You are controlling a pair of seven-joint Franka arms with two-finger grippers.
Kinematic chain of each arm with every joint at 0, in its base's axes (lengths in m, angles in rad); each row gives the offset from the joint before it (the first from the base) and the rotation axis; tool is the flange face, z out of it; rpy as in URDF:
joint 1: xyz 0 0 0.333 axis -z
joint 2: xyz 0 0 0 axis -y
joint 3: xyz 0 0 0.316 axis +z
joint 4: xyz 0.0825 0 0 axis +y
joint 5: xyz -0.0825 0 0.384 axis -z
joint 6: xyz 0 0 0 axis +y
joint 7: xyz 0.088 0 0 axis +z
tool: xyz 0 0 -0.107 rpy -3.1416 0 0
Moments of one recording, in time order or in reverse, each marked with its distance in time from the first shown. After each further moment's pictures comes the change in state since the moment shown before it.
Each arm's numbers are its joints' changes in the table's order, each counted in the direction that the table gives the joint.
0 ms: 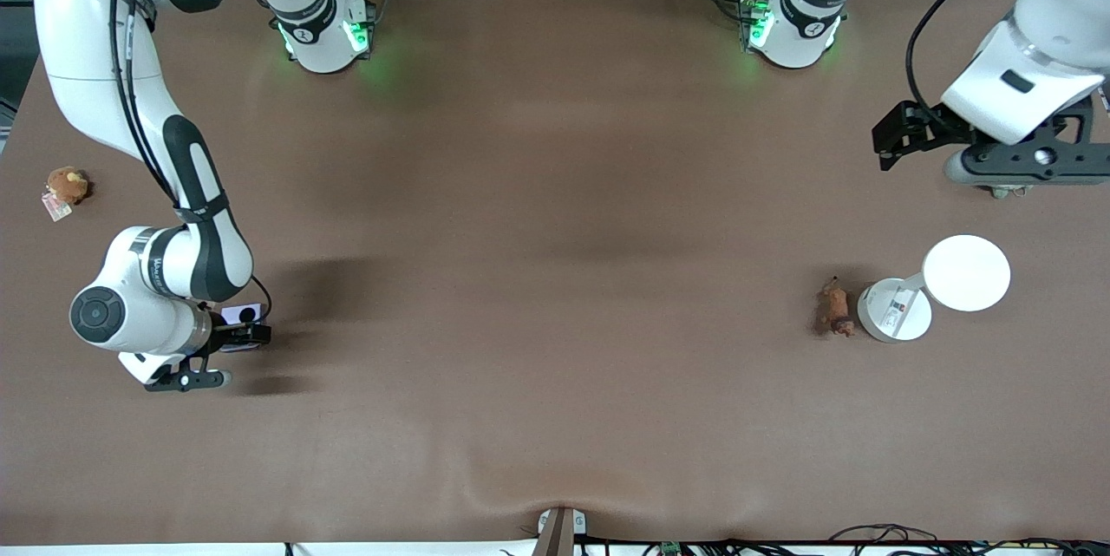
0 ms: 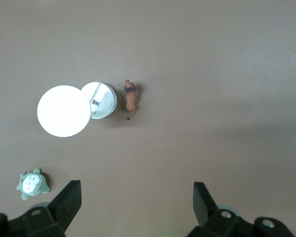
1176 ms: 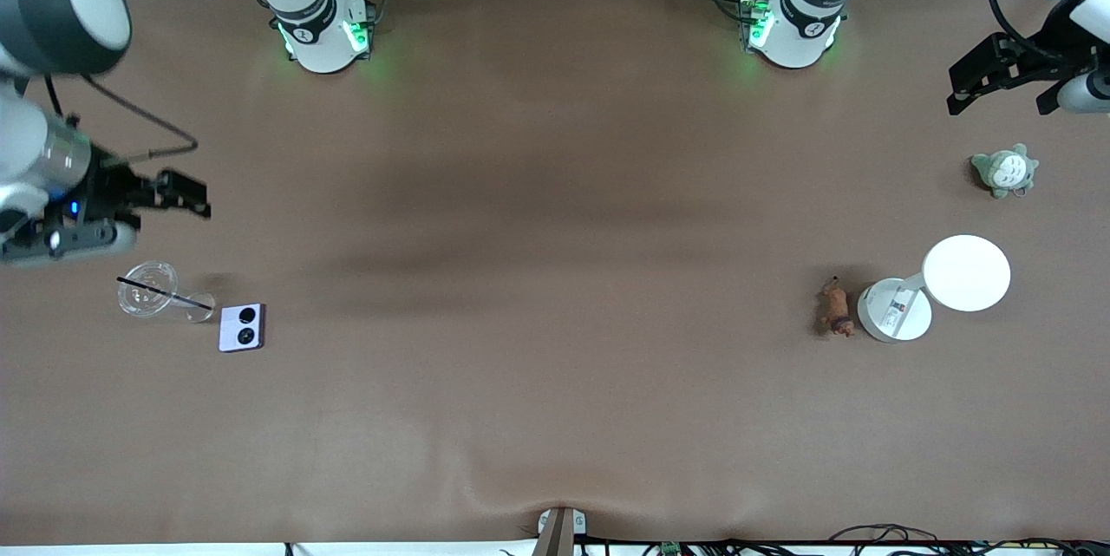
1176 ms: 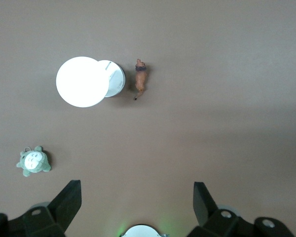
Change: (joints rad) left arm 0.144 0.136 0.309 0.083 0.122 0.067 -0.092; right arm -0.039 0.689 0.112 0.060 -0.001 0.656 -0.126
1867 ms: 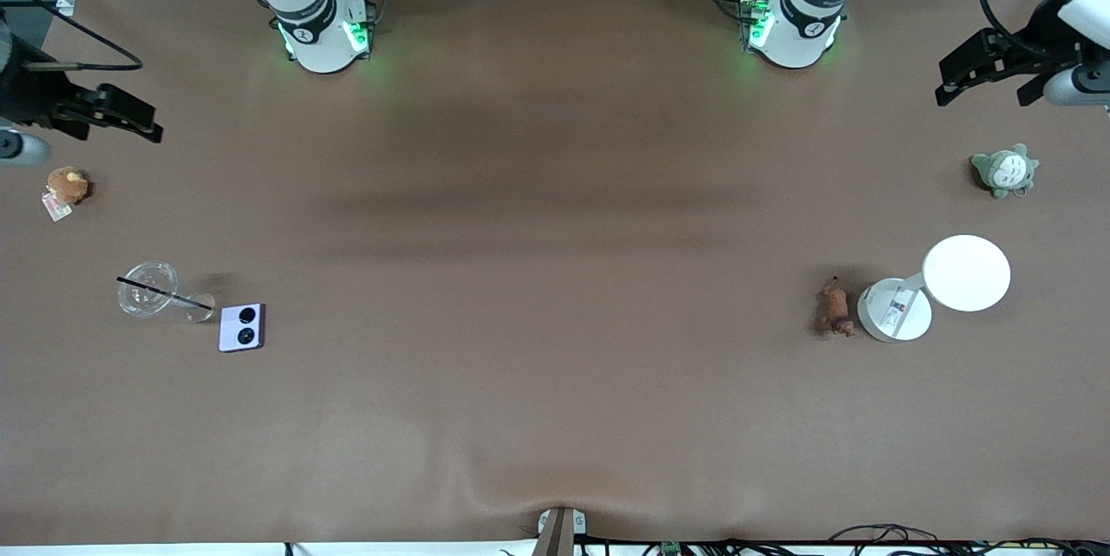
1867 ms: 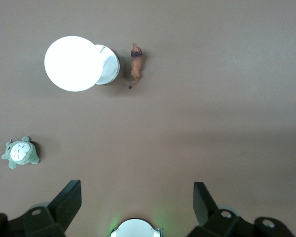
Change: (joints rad) left arm 0.007 0.110 0.019 0.188 0.023 -0.062 0.000; right arm 0.087 0.125 -0.013 -0.001 0.003 0.175 -0.090
